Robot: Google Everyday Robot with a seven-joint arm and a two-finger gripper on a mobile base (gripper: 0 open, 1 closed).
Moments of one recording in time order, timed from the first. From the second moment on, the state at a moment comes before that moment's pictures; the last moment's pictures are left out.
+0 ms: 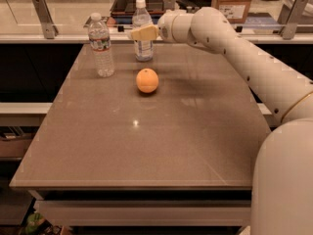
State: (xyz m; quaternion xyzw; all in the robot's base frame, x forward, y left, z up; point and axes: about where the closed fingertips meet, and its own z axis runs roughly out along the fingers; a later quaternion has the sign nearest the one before) arm 0.847 0.011 0.942 -0.31 0.70 0.19 0.61
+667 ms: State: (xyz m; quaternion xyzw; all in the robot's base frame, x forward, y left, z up) arm 0.863 0.024 0.944 -0.32 0.69 0.21 0.62
